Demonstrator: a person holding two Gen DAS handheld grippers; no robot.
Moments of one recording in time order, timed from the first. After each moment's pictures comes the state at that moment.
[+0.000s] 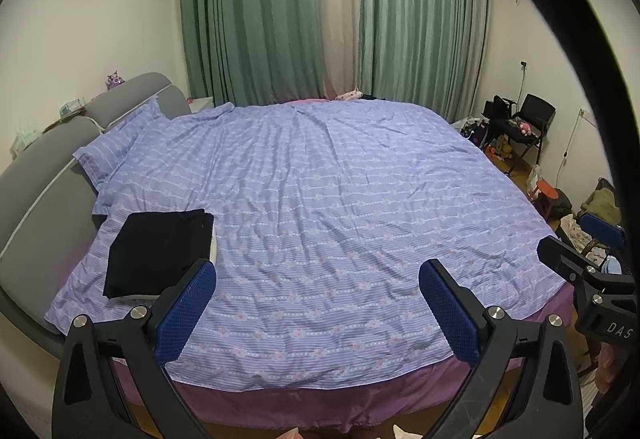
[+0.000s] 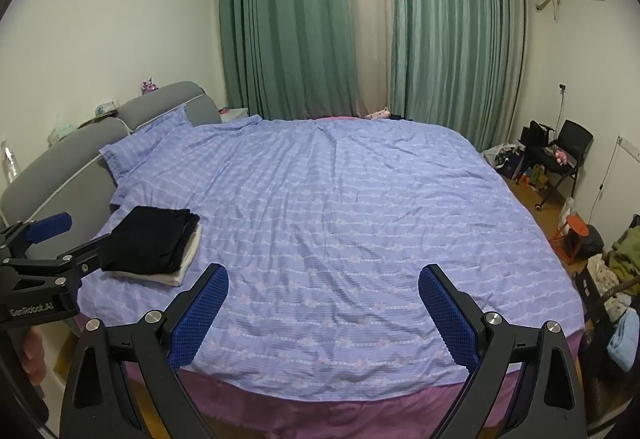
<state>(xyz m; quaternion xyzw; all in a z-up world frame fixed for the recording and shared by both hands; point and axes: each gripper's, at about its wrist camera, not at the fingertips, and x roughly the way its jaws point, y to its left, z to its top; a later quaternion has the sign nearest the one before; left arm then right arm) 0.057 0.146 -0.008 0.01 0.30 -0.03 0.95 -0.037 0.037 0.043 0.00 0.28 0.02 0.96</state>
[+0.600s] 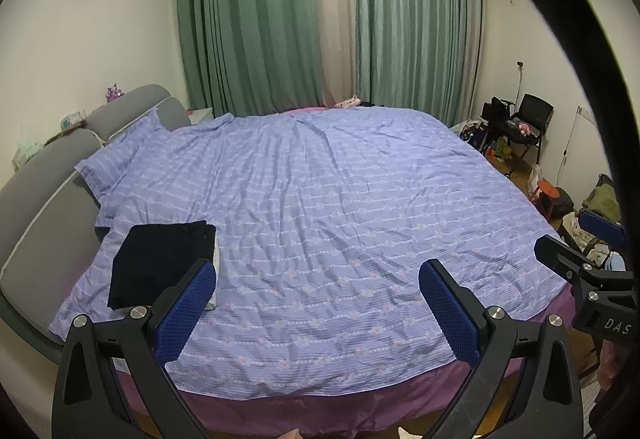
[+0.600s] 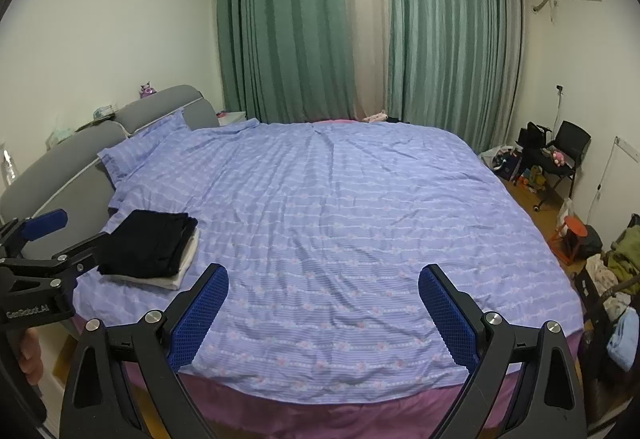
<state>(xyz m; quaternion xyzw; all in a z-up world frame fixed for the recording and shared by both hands) 0.051 0.134 -0.002 0.02 0.29 -0.03 0.96 -0.034 0.037 0.048 0.00 0.28 0.01 0.96</state>
